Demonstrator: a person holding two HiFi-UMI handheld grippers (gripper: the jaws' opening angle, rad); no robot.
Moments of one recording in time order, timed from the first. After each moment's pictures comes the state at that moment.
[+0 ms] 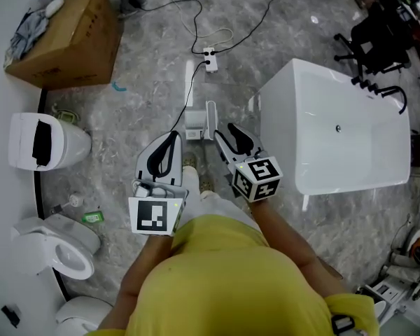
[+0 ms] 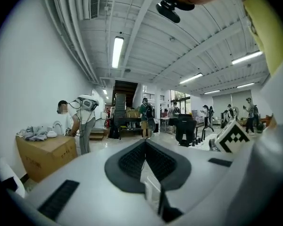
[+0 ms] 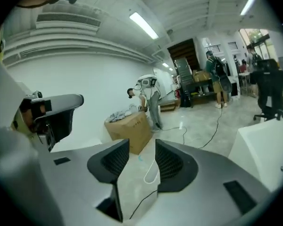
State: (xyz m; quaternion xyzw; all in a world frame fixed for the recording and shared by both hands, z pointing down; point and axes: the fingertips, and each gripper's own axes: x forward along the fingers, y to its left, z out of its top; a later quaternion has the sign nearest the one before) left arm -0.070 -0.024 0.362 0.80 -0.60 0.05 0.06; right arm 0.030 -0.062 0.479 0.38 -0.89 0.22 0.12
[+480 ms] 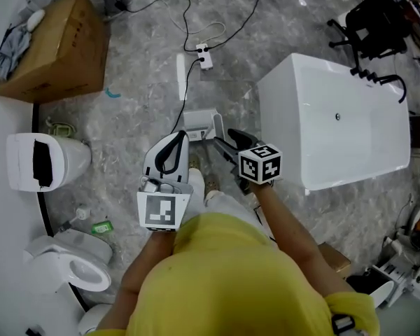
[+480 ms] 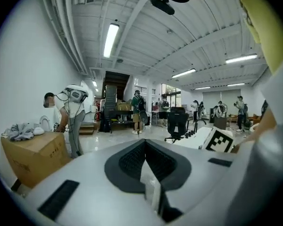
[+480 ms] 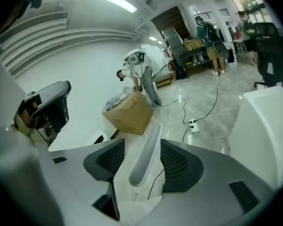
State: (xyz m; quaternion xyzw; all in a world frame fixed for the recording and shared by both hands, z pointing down) left arm -0.092 -0.090 0.398 0.84 -0.54 0.09 0.07; right arm 0.006 -0.099 0.569 0.34 -0.84 0.38 0.19
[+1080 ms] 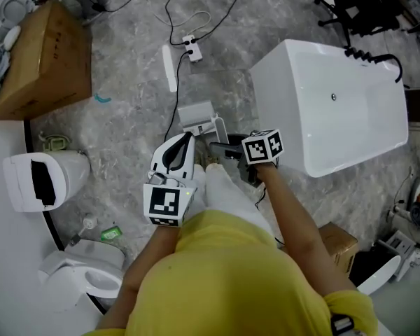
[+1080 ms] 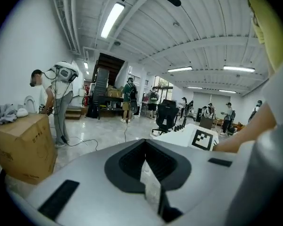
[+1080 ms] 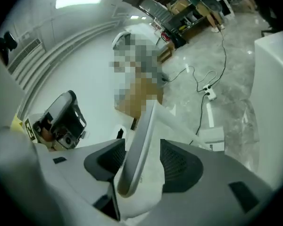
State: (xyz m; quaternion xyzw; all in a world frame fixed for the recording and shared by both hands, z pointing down) left arm -0.083 -0.127 0.453 0.87 -0.46 0.12 0.15; right arm -0.014 -0.096 0.618 0.21 -0.79 0.55 0.19
